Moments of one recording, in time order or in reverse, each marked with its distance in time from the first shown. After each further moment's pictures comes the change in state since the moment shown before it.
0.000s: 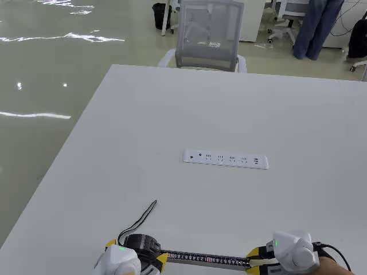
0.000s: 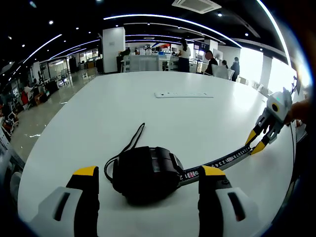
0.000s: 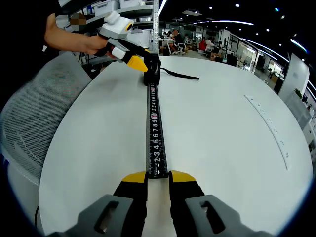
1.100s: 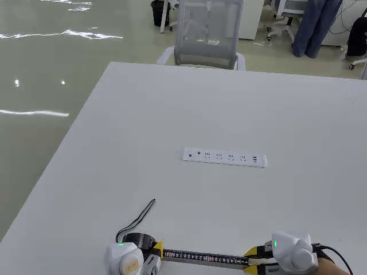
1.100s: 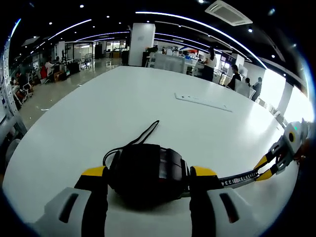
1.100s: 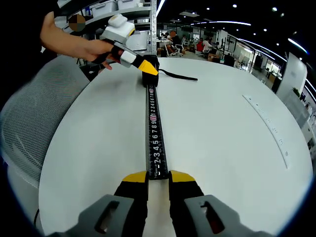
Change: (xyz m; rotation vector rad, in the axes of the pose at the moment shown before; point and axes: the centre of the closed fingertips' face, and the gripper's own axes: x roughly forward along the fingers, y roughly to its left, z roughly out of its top) left arm 0.014 0.007 -0.009 -0.235 0.007 0.128; right arm 0.002 0.000 0.000 0.012 -0.013 -0.019
